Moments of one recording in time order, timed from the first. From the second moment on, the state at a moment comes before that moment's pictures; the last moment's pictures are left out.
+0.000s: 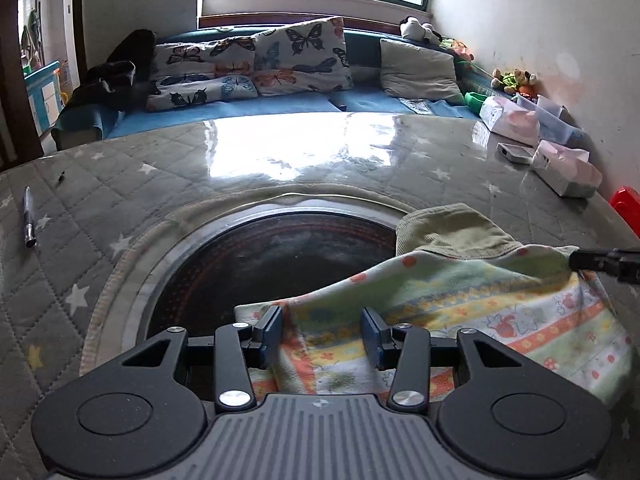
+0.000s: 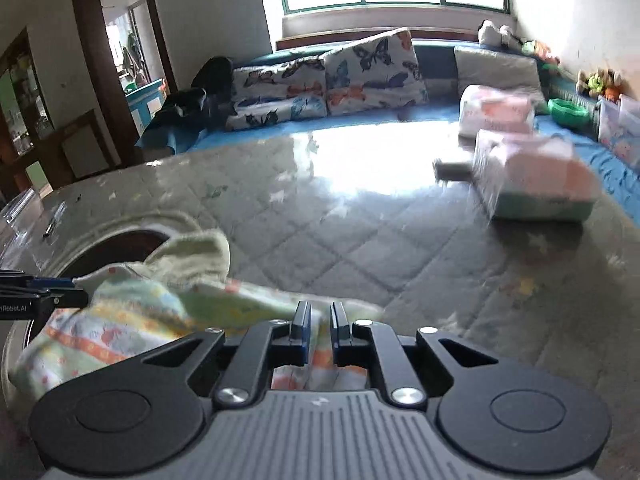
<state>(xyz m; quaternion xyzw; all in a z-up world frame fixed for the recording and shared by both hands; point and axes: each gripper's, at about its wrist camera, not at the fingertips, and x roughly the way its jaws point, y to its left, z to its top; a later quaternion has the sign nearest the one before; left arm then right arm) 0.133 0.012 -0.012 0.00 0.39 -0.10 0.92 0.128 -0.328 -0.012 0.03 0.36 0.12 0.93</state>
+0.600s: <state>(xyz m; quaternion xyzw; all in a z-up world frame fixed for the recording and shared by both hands) 0.169 -0.028 -0.017 -0.02 0.39 -0.13 0.91 0.159 -0.268 -0.021 -0.01 0.38 0.21 0.90</state>
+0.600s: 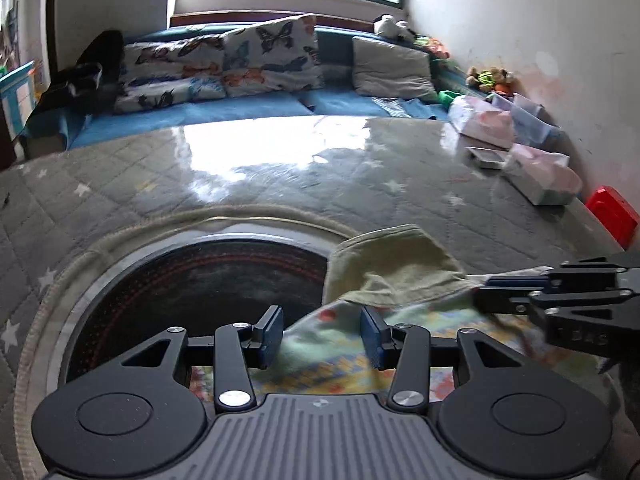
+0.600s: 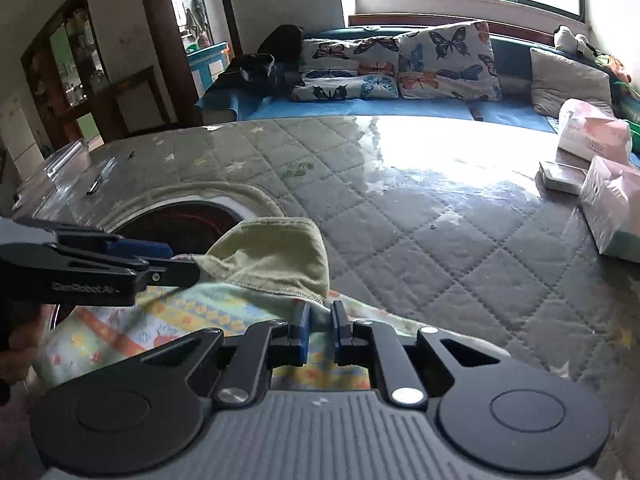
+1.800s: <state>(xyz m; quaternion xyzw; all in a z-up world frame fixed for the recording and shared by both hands) 0.037 -0.008 -0.017 -0.01 0.36 -0.14 0.92 0.035 -0.271 -0.014 -0.09 0.38 0.28 0.88</state>
